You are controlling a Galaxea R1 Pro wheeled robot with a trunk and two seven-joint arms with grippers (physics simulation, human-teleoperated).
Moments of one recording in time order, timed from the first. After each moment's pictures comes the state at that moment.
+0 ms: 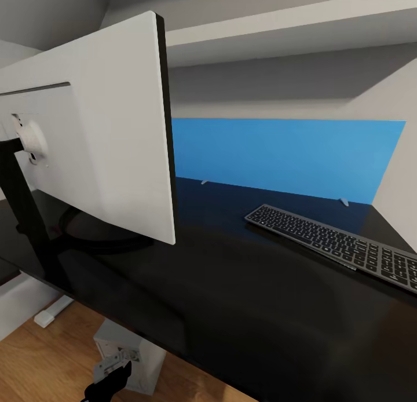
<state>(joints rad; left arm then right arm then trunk) -0.33 0.05 0.13 -0.42 0.34 -0.12 0.03 -0.31 0.09 0.23 0.01 -0.19 -1.04 -0.27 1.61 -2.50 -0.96</state>
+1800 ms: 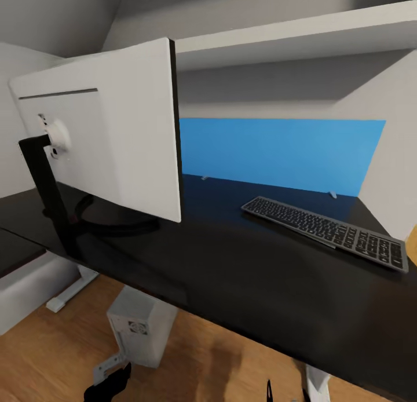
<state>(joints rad) -0.33 0.05 0.13 -0.41 0.34 -0.14 0.02 -0.31 0.09 0.23 0.01 -0.19 -1.04 -0.27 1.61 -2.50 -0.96</state>
